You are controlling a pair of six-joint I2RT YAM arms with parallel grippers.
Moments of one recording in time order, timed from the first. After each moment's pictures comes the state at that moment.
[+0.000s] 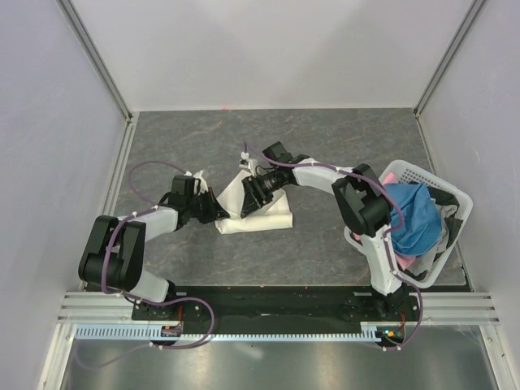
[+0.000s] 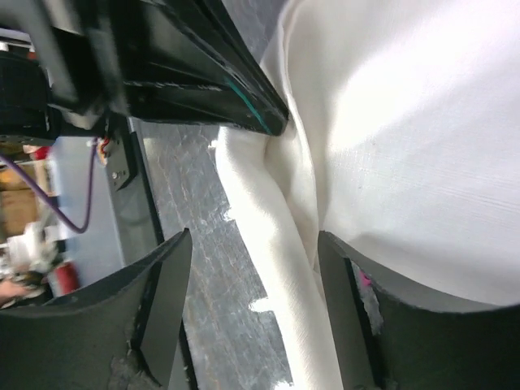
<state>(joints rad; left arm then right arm) -0.21 1.49 0.58 0.07 0.45 -0.51 0.63 2.22 1.59 -0.42 -0.96 0.08</state>
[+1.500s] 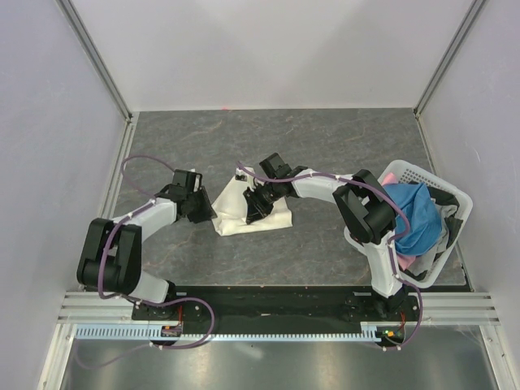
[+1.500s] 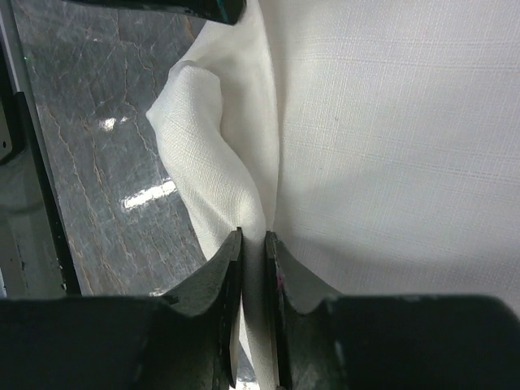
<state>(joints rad) -0.21 1.44 0.70 -0.25 0.12 -0.54 0.69 2.11 1.41 -0.29 -0.73 -0.12</state>
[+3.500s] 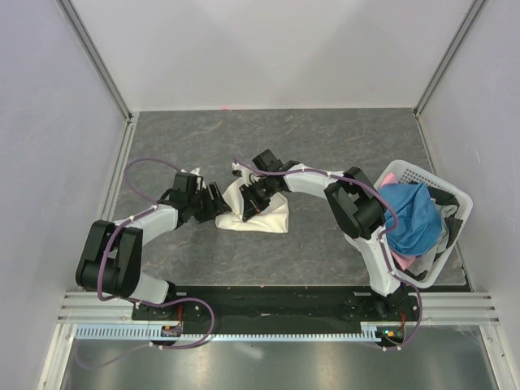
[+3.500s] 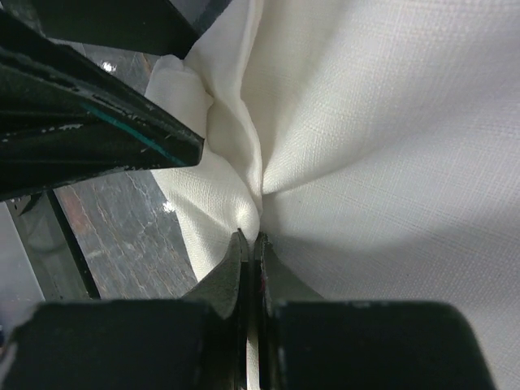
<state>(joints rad) -0.24 1.45 0.63 -0.05 0.27 -0.57 0.70 2.22 1.57 -0.41 -0.68 0.02</state>
